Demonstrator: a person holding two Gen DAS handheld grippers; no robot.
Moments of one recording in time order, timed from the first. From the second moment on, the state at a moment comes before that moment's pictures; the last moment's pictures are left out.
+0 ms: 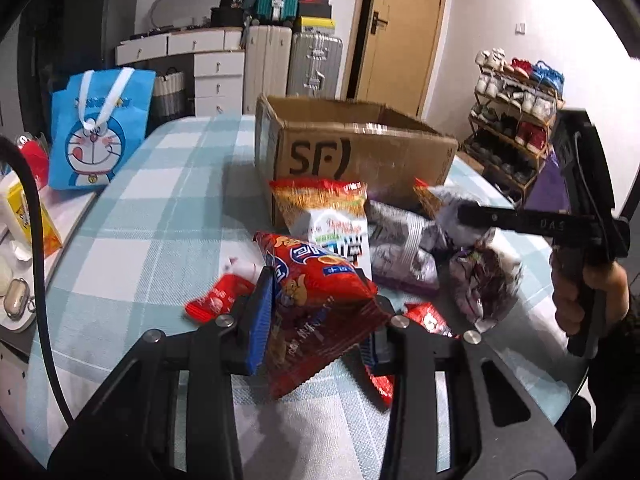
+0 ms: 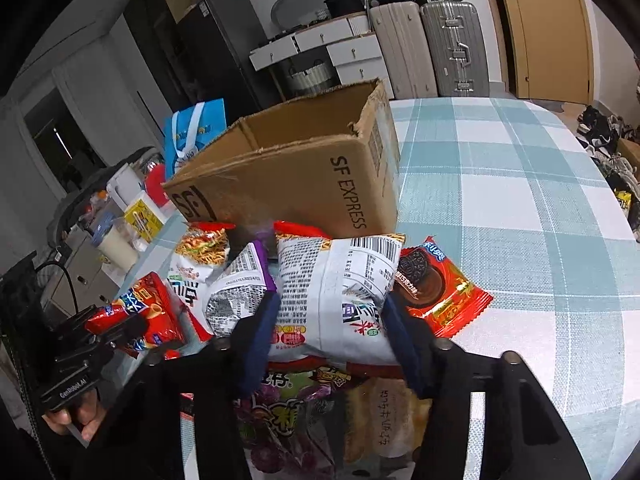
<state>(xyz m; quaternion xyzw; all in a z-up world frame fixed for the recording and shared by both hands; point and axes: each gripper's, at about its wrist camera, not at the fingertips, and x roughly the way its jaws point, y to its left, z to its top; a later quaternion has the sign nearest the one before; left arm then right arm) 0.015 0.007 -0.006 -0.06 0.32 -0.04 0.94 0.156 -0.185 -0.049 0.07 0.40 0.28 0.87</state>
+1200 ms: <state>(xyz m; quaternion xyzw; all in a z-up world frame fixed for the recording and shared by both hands) 0.090 0.004 0.073 -0.09 0.23 -0.02 0.97 0.138 -0.193 0.039 0.09 0.27 0.31 0.91</state>
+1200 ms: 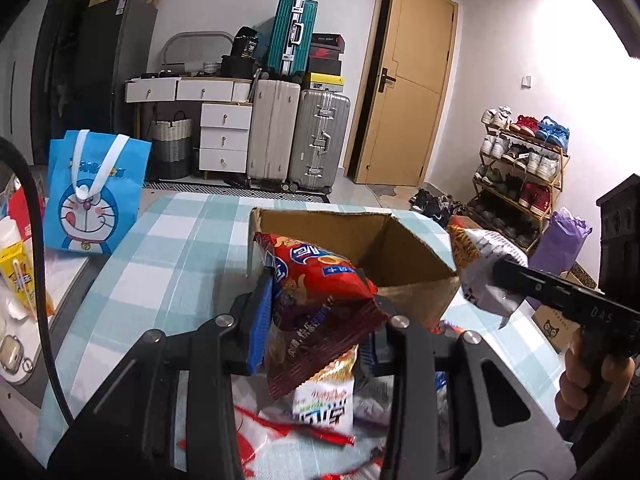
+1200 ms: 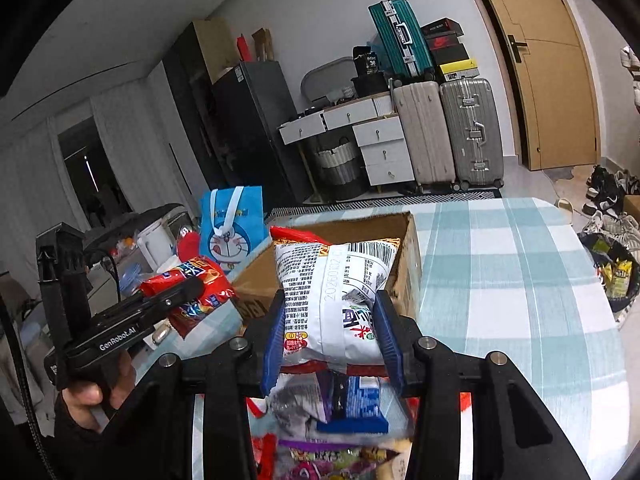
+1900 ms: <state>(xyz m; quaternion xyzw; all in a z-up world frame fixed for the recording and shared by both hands) 0.176 -0.007 0.069 -0.09 0.25 -0.01 0.97 0.204 -0.157 0.035 0.10 0.28 0.32 0.90</state>
